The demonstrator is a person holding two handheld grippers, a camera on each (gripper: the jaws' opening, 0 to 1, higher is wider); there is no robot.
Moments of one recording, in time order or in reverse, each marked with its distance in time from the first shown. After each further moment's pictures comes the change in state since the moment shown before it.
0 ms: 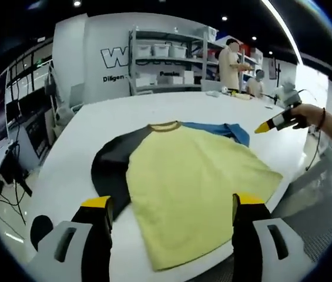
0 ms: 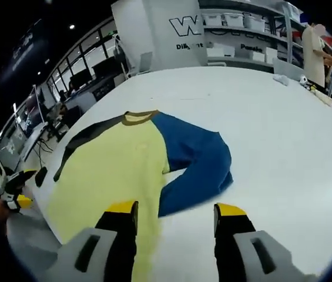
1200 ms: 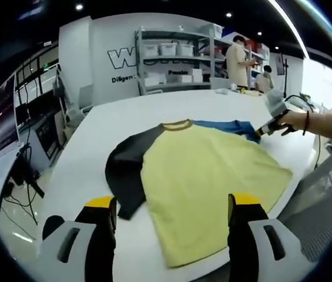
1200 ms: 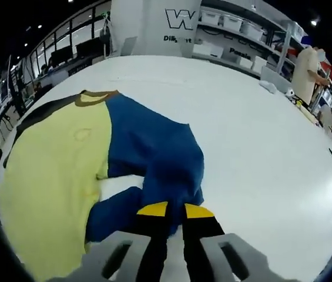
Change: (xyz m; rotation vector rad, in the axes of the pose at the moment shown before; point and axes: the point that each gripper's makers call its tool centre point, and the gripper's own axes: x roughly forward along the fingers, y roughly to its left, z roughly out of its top) left arm -0.007 0.013 0.004 0.033 -0.011 0.090; right arm 0.071 -0.077 0.001 -0.152 0.038 -0.267
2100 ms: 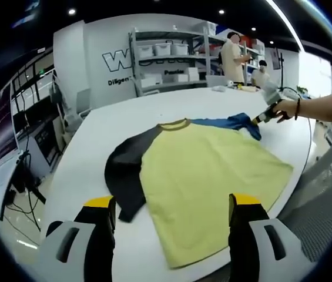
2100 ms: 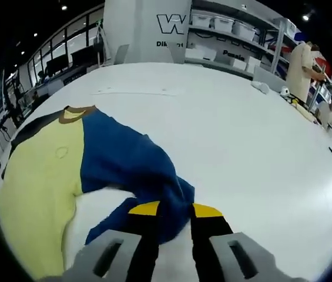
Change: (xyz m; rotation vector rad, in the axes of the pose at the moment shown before) left arm 0.002 0.004 -0.001 0.046 -0.004 -0.004; right arm 0.001 -0.037 0.018 0.060 -0.054 0.027
